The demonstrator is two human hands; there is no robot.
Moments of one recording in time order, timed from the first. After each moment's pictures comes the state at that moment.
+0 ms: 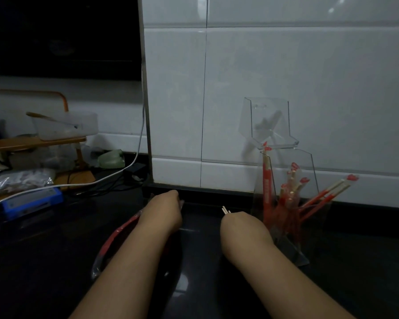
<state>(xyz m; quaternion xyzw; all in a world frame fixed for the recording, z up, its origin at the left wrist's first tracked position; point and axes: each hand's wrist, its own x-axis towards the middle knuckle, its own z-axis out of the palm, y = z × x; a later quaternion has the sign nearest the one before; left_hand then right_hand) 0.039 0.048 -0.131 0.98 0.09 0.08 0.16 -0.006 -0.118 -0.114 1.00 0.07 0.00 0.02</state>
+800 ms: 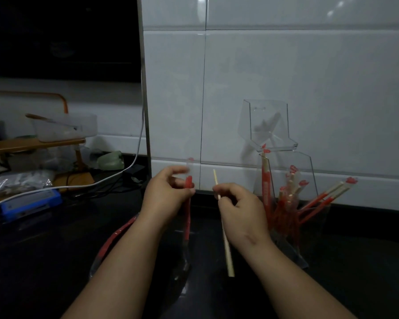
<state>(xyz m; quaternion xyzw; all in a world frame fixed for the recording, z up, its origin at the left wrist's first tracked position) 0.027 0.038 -0.112 0.74 0.00 0.21 0.64 0.002 -0.121 -0.114 0.81 0.13 0.22 -0.53</state>
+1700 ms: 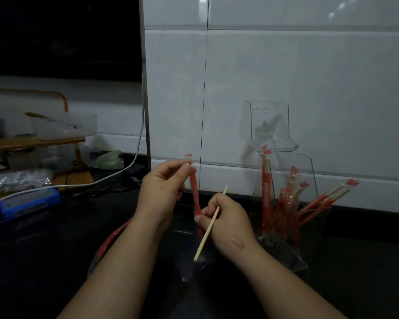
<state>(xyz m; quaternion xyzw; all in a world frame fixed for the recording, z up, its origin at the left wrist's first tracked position) 0.012 0.031 -0.097 0.62 -0.07 0.26 0.74 0.002 -0.109 -0.129 0.81 0.16 0.10 -0.56</state>
